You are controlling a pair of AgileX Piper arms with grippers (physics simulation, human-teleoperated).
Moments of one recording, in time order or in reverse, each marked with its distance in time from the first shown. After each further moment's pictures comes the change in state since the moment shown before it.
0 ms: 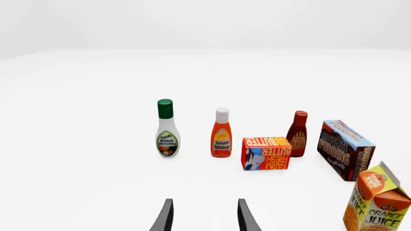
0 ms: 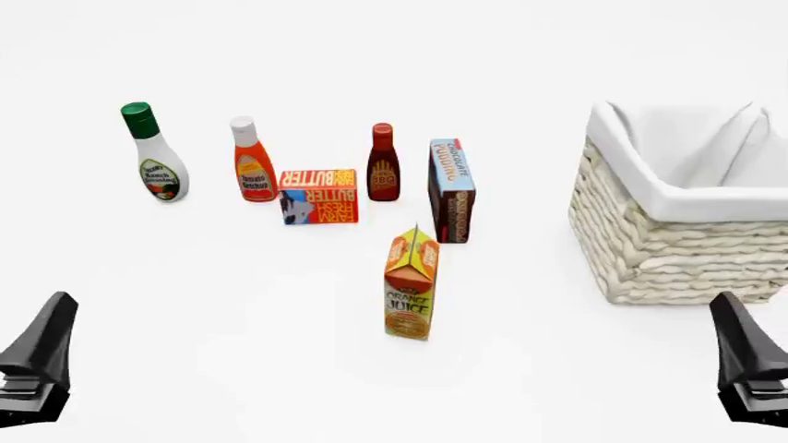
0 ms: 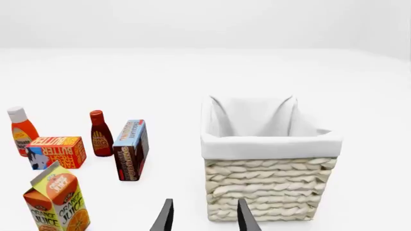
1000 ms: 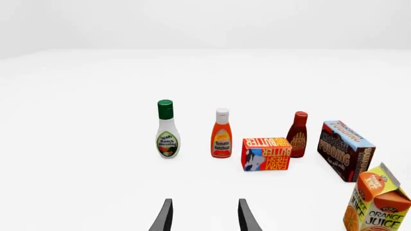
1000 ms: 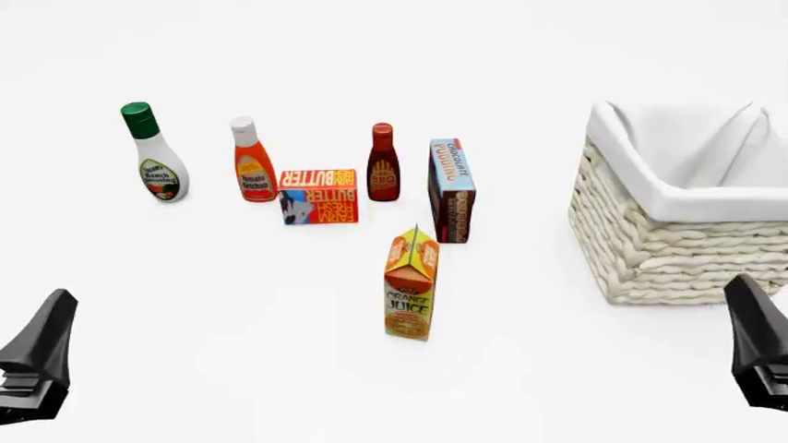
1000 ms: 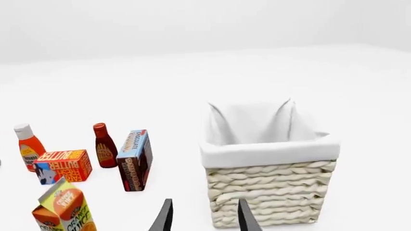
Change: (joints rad) left arm 0.001 0.013 -0.009 -0.003 0.000; right arm -0.011 0.032 -0.061 0.019 0.060
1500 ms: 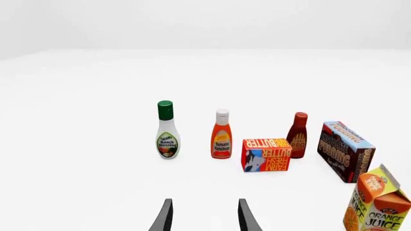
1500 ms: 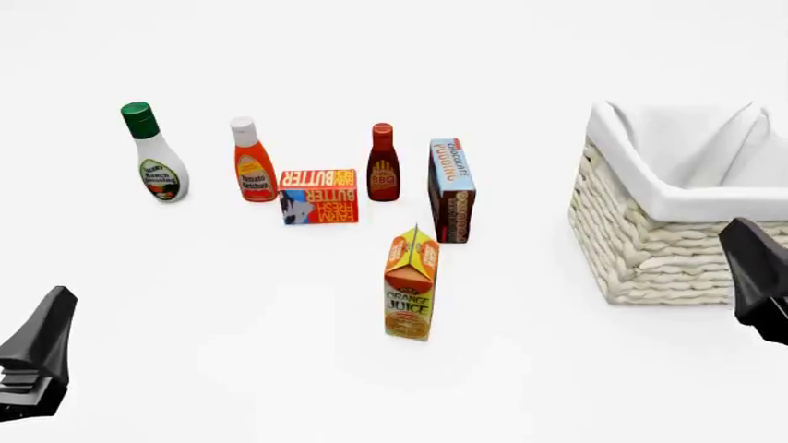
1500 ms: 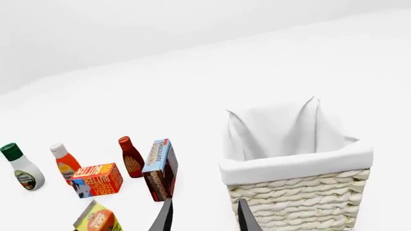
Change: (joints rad) left arm 0.000 0.016 -0.007 -0.009 0.000; right arm 0.060 0.235 -0.154 -0.034 0.144
